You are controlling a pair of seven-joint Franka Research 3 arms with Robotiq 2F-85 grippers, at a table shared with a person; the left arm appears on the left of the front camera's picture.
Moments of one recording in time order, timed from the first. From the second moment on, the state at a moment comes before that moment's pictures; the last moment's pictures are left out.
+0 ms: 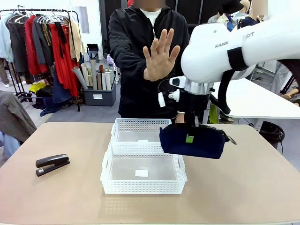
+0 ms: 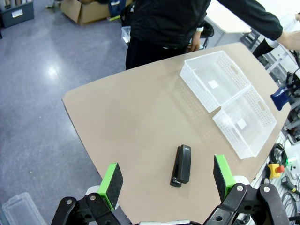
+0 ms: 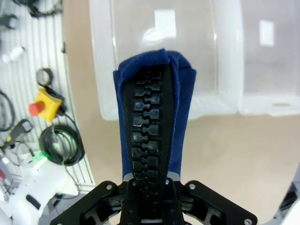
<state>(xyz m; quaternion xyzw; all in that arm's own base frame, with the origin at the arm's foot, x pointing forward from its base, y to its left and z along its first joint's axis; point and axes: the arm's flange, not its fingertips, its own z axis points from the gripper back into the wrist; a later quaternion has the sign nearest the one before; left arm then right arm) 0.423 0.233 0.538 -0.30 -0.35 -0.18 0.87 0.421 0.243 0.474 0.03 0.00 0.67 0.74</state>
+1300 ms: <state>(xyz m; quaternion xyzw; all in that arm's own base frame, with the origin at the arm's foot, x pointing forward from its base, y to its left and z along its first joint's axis) 0.423 0.234 0.537 -0.30 -0.35 -0.18 0.87 0.390 0.092 0.496 0.00 0.01 0.68 0.73</state>
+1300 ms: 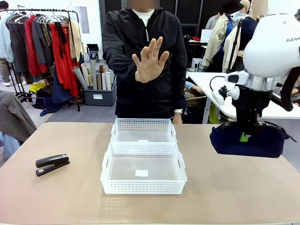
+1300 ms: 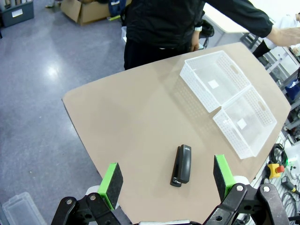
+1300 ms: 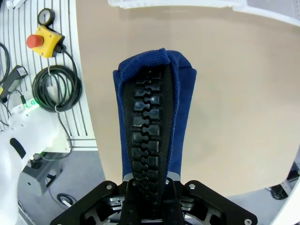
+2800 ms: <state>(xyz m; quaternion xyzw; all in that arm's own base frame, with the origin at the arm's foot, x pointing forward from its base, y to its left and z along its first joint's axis) 0.423 0.234 0.537 -0.30 -0.35 -0.18 0.87 0.390 0.092 0.496 0.00 0.01 0.68 0.73</state>
